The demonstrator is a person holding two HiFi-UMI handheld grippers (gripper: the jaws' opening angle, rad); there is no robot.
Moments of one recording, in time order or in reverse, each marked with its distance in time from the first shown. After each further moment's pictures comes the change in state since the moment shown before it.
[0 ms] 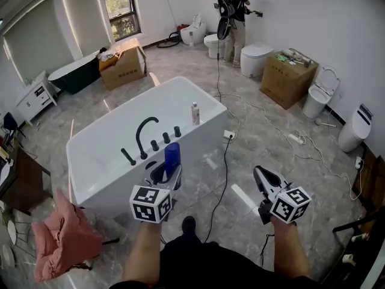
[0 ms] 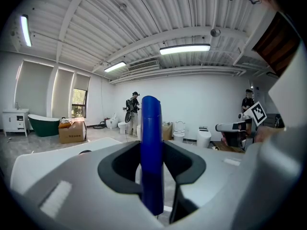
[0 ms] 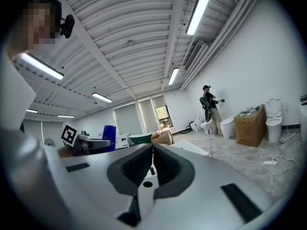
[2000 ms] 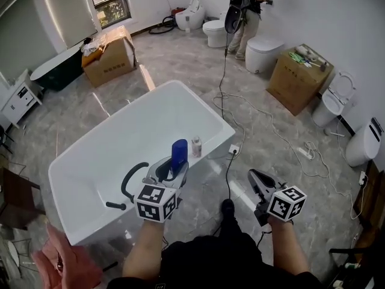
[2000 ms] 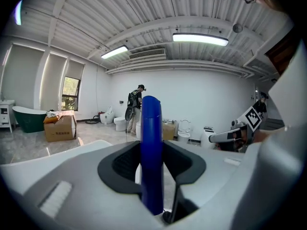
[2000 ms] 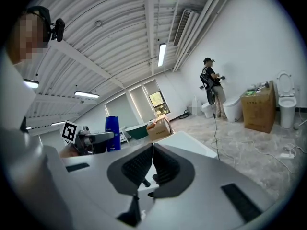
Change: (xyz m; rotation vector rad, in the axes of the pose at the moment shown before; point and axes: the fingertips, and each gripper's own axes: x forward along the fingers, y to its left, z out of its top) left arm 0.348 0.184 0.045 -0.038 0.058 -0.074; right arm 0.333 -0.215 0.005 0.149 0.170 0.013
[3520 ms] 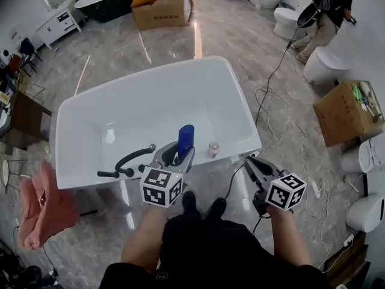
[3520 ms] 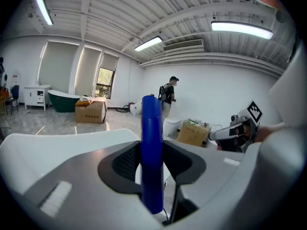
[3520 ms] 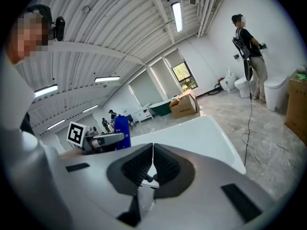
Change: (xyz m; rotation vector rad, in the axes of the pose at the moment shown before) left arm 0.106 0.118 -0.029 -0.224 0.054 0.348; right arm 0.213 -0.065 0.036 -0.055 0.334 0.382
